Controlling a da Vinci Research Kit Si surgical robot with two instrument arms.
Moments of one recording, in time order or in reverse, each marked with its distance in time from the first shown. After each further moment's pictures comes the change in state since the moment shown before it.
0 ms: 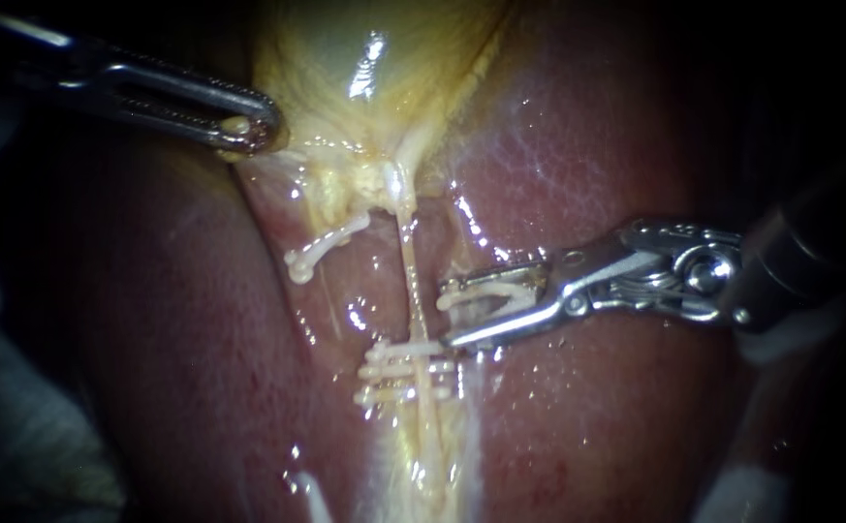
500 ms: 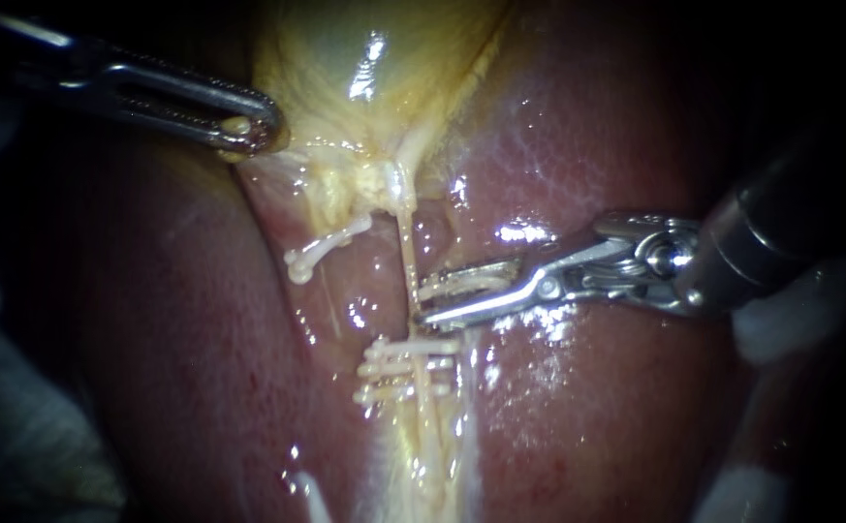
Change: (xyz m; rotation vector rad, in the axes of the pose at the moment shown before) right arm 0.000 0.001 0.002 0.022 0.036 0.108; left arm 0.000 0.000 0.000 0.000 0.000 0.000
